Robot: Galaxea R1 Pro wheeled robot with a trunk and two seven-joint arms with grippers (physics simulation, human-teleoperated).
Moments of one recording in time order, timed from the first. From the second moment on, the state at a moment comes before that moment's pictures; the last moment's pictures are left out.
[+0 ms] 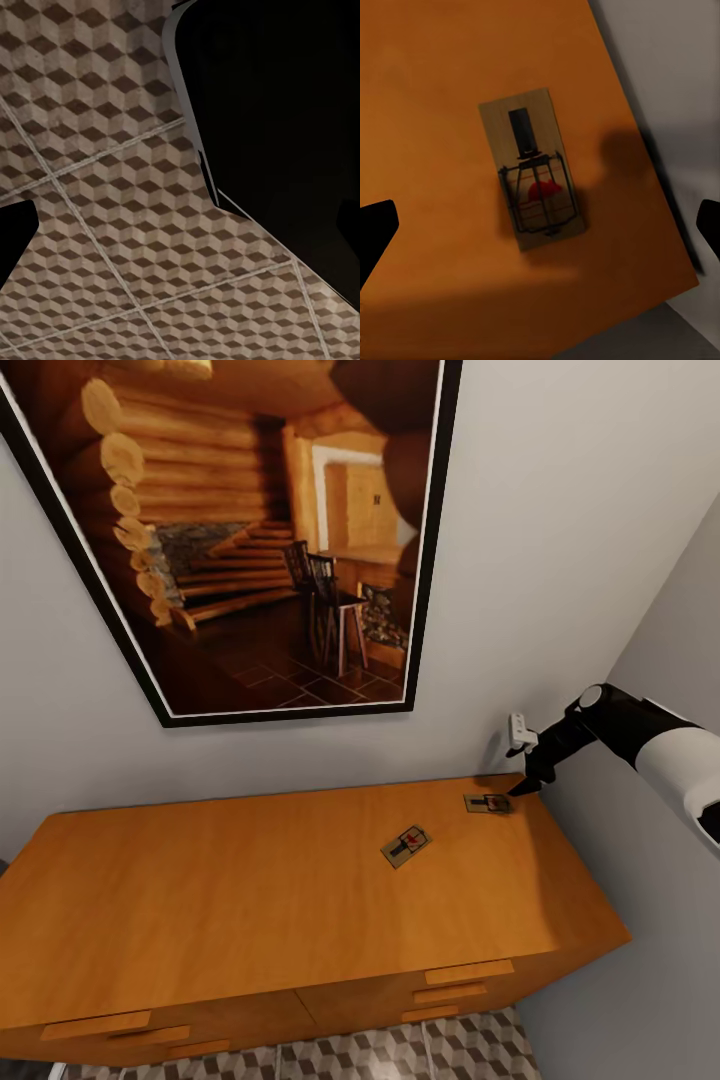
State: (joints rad) left arm -0.09 0.09 -1.50 0.01 1.21 -0.29 0.01; right arm -1.53 -0.35 0.79 -0.23 0.30 -0.01 1.24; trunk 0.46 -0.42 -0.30
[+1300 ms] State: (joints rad) left arm -0.09 0.09 -1.50 0.01 1.21 -0.29 0.01; right arm -1.53 -0.35 0.79 -0.21 0.30 -0.05 1.22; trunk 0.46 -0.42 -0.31
